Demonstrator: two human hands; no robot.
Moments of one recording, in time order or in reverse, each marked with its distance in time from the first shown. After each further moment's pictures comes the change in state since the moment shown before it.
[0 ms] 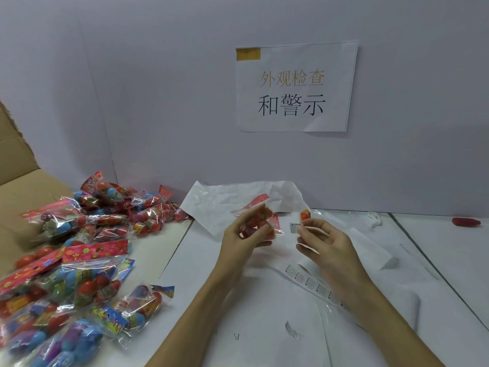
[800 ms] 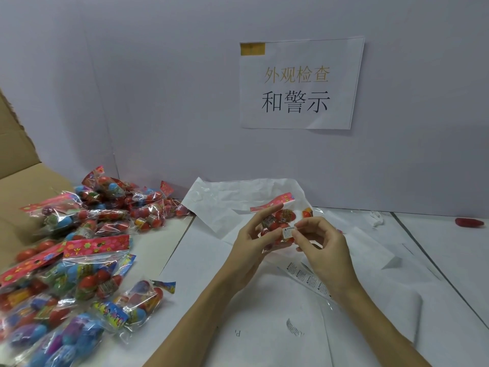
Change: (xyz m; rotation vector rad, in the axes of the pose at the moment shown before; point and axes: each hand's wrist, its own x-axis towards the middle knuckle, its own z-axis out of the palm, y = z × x) left_hand -0.007 0.003 0.012 -0.183 -0.231 -0.072; right_hand -0.003 0.016 0.007 -0.367 -0.011 -0.295
